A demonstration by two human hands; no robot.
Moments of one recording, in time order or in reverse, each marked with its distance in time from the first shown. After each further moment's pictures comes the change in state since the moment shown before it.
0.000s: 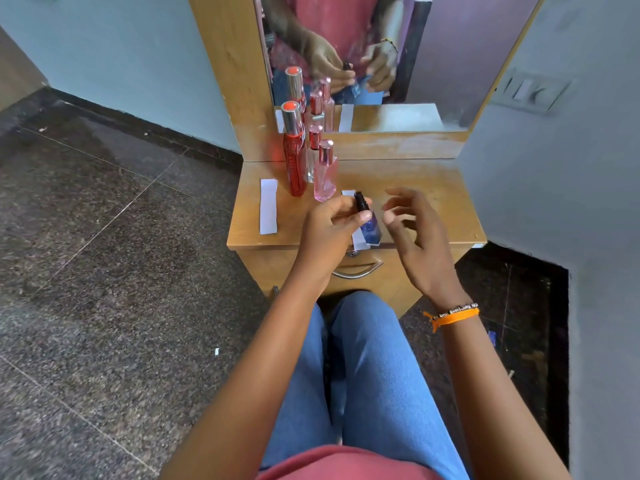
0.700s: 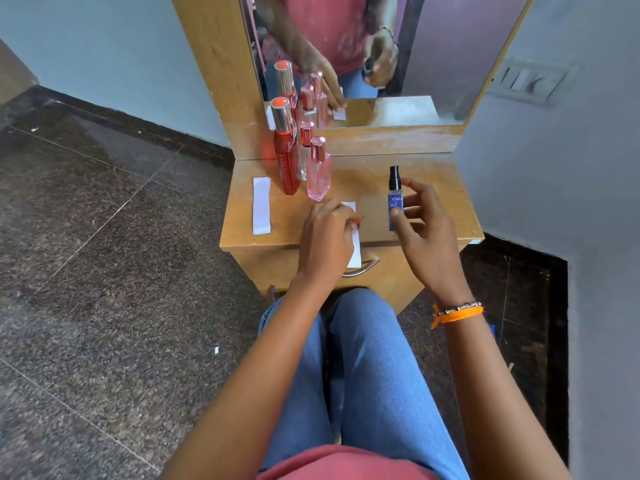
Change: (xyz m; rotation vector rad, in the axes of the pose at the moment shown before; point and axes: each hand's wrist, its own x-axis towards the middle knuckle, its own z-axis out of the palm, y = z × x) left_hand 0.013 -0.032 0.006 0.857 0.093 0.311; right_hand 0.004 0.003 -0.007 0.030 0.050 0.087
